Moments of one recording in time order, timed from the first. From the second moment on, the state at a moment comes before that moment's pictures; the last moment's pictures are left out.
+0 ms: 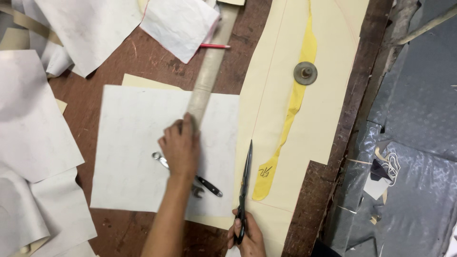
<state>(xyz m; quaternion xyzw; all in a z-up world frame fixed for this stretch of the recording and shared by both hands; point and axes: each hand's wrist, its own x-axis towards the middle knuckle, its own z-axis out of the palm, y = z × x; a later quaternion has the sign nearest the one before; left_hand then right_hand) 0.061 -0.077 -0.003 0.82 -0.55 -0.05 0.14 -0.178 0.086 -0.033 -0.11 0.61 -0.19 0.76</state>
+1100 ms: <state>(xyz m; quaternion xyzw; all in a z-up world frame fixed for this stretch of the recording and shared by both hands) 0.190 -0.129 0.105 0.87 -0.38 -0.24 0.19 -0.289 -0.093 0.022 -0.65 0.64 -0.05 0.41</state>
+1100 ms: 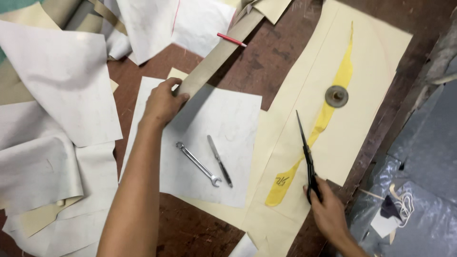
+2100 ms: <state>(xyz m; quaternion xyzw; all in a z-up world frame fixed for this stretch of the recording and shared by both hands) -0.052 0.073 -0.024 0.97 -0.13 -0.06 0.18 -0.079 -0.211 0.044 -0.97 0.18 0.02 0.14</state>
